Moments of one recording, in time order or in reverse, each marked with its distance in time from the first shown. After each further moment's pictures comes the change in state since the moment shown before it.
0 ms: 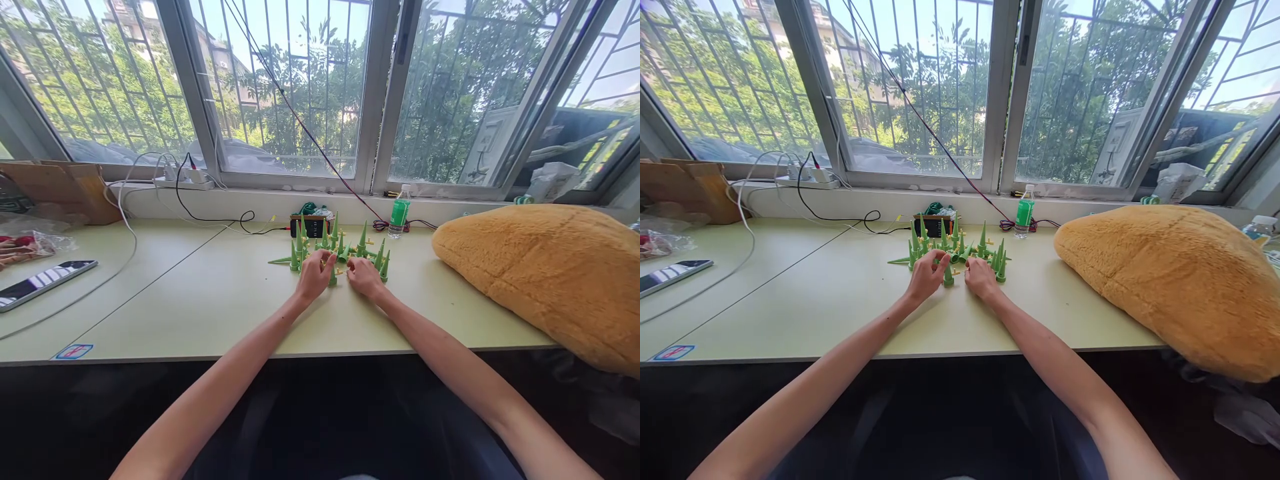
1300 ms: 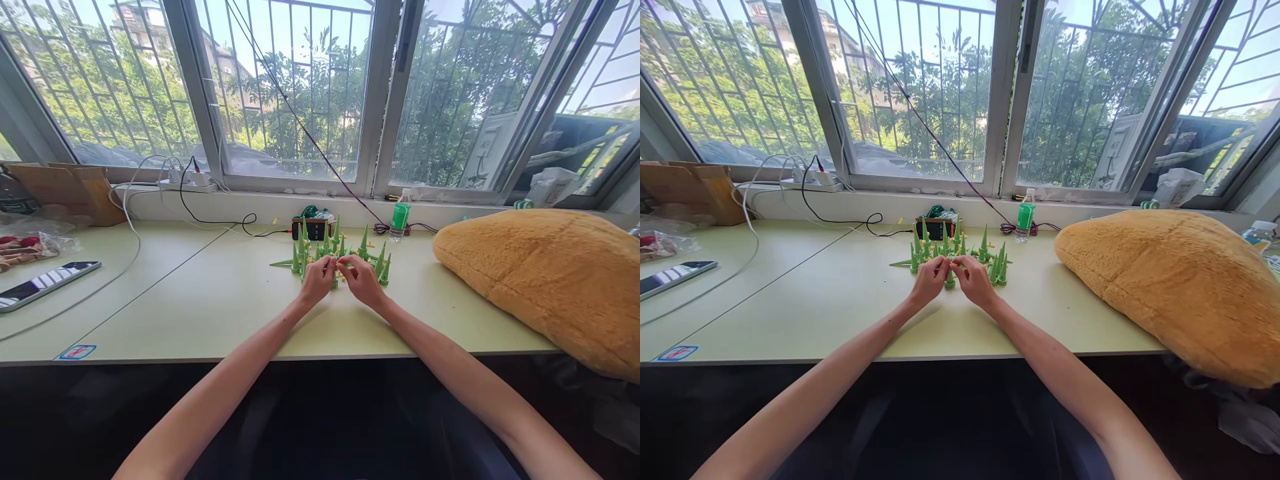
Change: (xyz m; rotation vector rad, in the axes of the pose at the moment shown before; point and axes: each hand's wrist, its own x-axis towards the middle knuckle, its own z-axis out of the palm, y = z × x) left_hand -0.003 0.007 0.001 -0.040 -0.030 0.007; right_hand -0.023 -0.024 -0.015 0.532 0.186 -0.312
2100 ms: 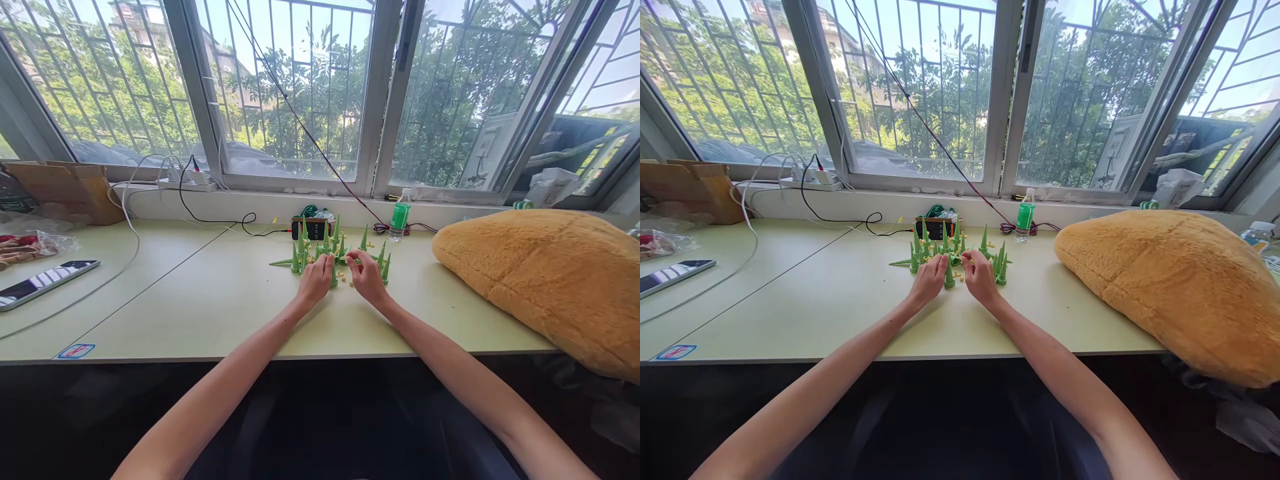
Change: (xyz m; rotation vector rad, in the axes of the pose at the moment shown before) left_hand -0.001 -0.001 -0.001 0.229 -0.024 -0.118; right_hand 0.005 0.012 -0.001 0.053 0.211 -0.001
